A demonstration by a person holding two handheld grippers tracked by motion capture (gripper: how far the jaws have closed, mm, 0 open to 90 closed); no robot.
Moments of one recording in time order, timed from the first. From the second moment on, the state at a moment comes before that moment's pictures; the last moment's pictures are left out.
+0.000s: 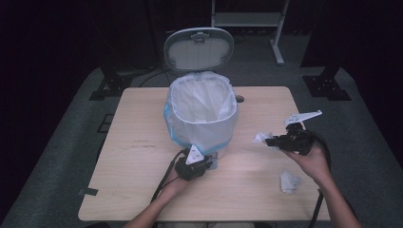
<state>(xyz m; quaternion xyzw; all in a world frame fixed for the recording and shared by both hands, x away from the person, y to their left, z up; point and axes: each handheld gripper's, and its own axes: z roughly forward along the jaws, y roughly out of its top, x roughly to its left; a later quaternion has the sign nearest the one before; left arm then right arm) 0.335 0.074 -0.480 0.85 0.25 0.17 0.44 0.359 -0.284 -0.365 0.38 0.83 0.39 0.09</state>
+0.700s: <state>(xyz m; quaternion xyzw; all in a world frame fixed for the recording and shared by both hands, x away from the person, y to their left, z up) 0.335 0.074 -0.479 0.85 0.25 0.17 0.44 0.354 -0.264 -0.296 0.34 0.84 0.41 0.10</state>
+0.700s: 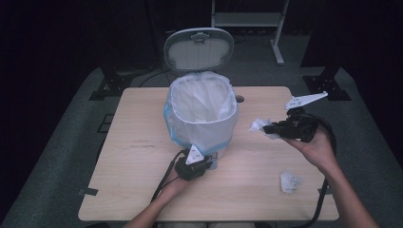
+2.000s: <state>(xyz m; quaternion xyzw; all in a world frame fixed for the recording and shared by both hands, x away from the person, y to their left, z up) 0.335 0.074 -0.480 0.85 0.26 0.17 0.44 0.372 -0.195 -0.188 0.27 0.85 0.44 0.09</state>
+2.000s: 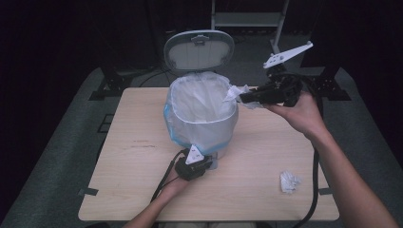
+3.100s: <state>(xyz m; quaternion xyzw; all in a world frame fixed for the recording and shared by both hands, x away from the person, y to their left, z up) 0.335 0.074 -0.480 0.84 0.26 0.17 0.44 0.418 -0.113 -0.199 0.25 0.88 0.39 0.06</state>
